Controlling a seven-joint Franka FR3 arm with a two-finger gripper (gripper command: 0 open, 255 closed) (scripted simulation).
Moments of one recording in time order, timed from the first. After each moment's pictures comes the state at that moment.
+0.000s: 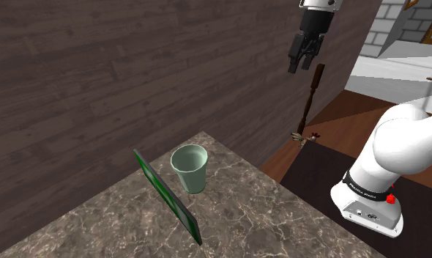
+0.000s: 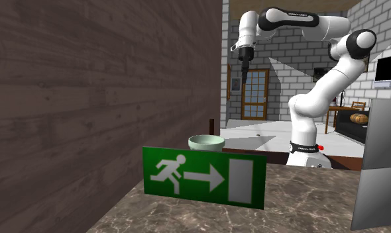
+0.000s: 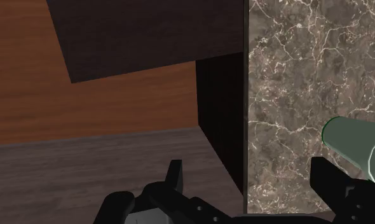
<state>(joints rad) -0.01 -0.81 -0.07 -2.33 0.12 1.58 0.08</state>
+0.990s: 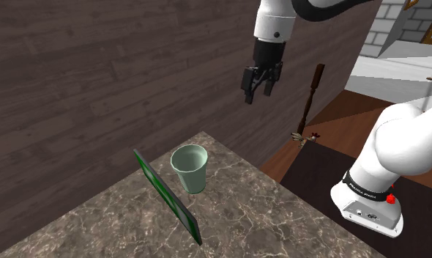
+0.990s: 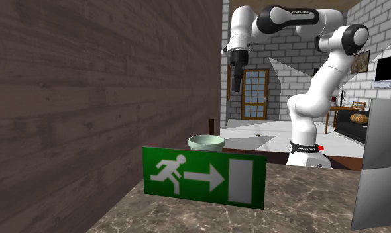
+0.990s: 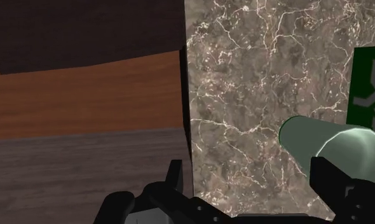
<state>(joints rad) 0.07 -0.60 0.23 -2.31 0.24 1.79 0.35</state>
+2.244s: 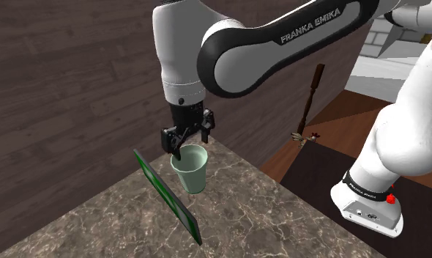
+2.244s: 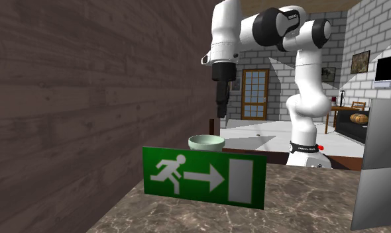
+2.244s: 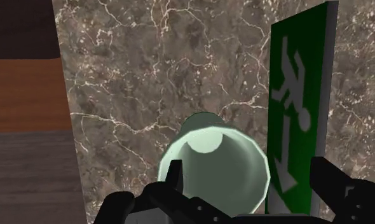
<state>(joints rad) 0.13 0.04 0.60 -1.90 -0.01 1.98 0.86</state>
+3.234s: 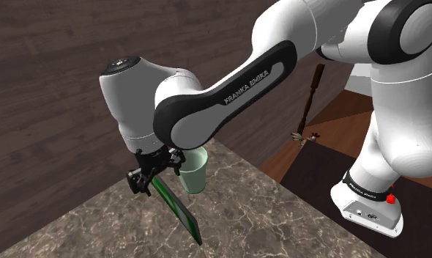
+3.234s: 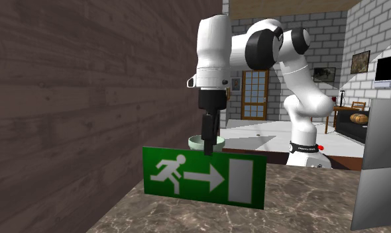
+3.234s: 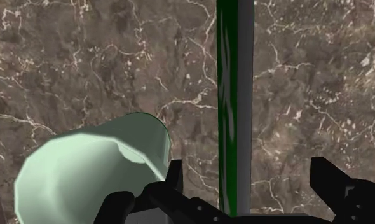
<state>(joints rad) 0.31 0.45 0.59 -1.61 -0.28 1.99 1.09</state>
